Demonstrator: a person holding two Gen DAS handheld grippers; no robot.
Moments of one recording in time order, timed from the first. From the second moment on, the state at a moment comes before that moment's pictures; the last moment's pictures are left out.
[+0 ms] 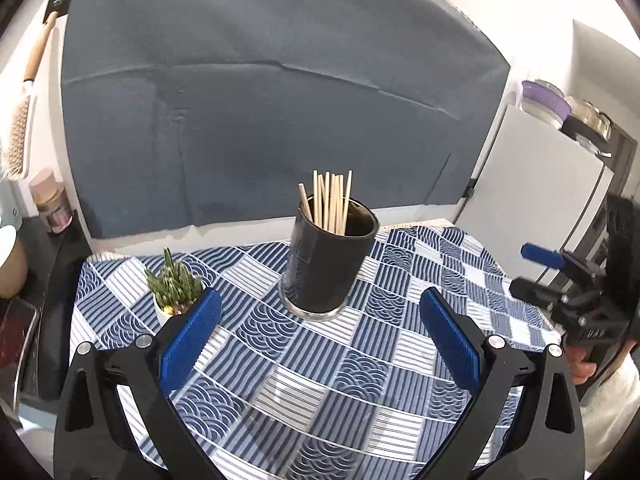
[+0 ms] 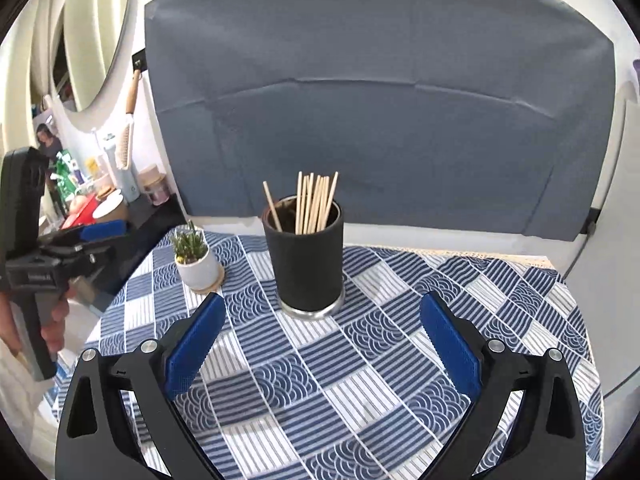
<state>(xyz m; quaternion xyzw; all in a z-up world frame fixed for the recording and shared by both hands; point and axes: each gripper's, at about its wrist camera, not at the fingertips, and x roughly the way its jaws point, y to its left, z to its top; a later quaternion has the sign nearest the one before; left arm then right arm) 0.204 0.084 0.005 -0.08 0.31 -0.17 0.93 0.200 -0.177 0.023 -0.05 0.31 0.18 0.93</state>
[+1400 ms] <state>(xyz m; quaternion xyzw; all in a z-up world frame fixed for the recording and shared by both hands) 0.016 0.014 0.044 -0.06 0.21 0.01 0.98 0.055 -0.201 0.051 -0.04 0.25 0.16 0.95</state>
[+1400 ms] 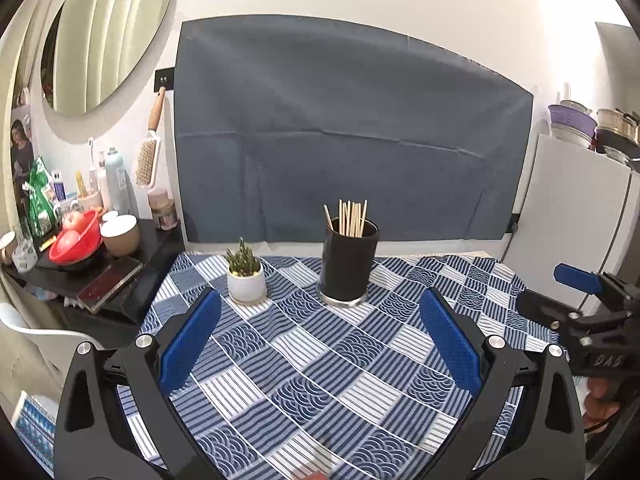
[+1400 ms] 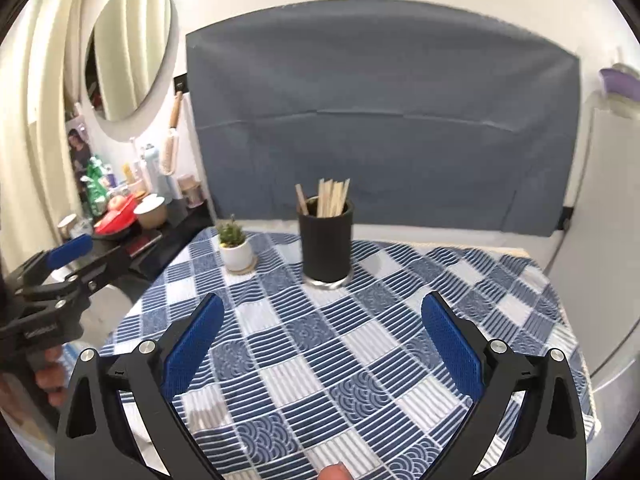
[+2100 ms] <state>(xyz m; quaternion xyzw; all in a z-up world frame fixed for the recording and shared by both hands) -0.009 -0.003 0.021 -0.08 0.25 0.02 0.97 0.029 -0.213 0.030 -0.02 0.28 0.15 0.95</state>
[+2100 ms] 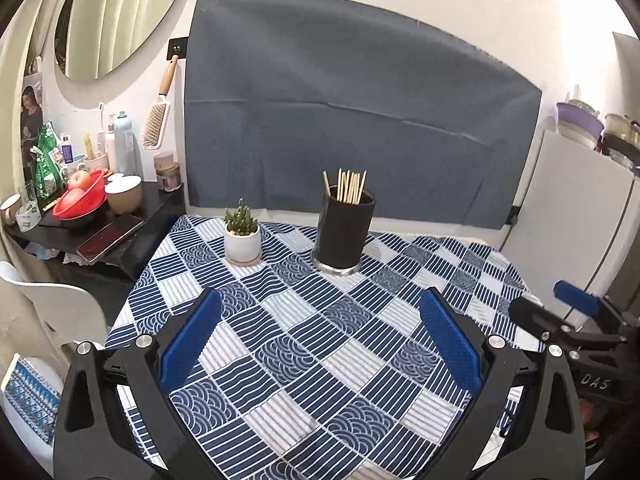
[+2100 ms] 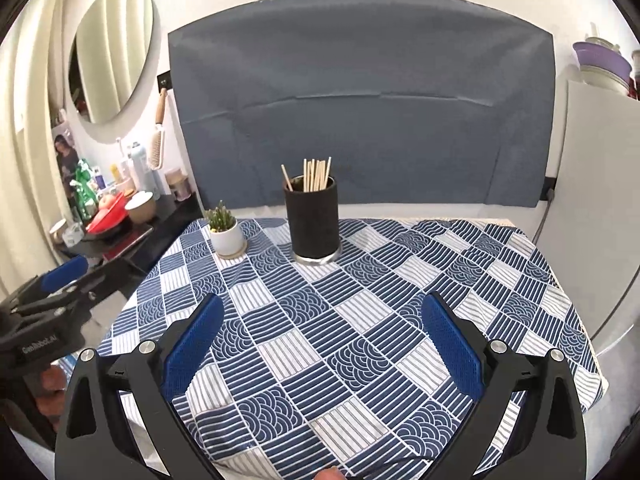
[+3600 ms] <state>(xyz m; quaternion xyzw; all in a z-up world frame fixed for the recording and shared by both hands) -0.008 -0.015 0.024 -0.07 0.25 0.01 0.97 0.023 -0.218 0.033 -0.02 0.26 0.14 0.95</state>
